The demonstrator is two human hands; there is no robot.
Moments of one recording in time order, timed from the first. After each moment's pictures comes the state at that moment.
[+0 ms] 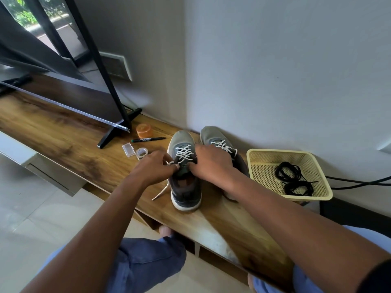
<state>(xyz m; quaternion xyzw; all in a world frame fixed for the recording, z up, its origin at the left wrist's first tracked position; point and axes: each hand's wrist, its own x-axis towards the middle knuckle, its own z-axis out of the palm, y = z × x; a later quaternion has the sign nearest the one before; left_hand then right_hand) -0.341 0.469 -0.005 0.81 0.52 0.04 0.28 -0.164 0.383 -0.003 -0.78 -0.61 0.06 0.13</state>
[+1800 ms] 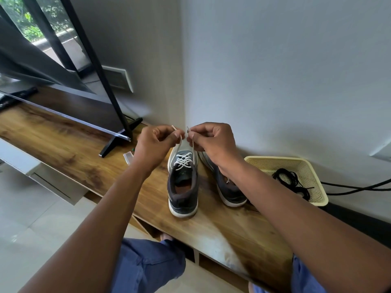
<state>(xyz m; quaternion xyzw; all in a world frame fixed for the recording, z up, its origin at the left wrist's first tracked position) -0.319 0.459 0.064 0.73 0.37 0.36 0.45 -0.155 0.378 0.062 -0.62 -0.41 0.30 0.60</state>
